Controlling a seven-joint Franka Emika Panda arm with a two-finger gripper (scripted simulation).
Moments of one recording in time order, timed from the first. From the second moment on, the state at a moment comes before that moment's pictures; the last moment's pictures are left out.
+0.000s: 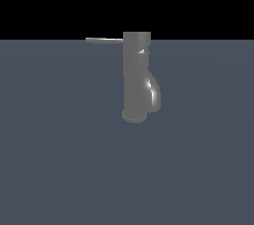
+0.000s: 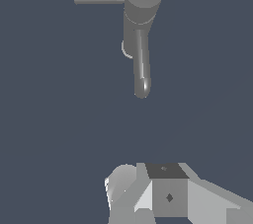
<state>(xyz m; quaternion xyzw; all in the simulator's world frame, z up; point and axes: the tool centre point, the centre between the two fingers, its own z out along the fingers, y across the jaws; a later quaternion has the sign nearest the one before) -0.253 -0.007 0.494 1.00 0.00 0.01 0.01</state>
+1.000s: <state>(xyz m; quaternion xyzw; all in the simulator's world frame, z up) -0.234 0.026 0.471 1.00 -0.08 0.01 0.01</state>
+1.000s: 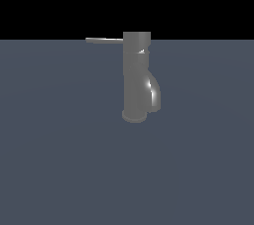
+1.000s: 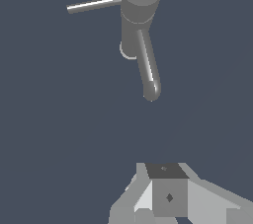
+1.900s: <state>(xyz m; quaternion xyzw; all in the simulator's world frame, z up) -0.170 0.089 0.416 0.96 -0.27 0.01 0.01</state>
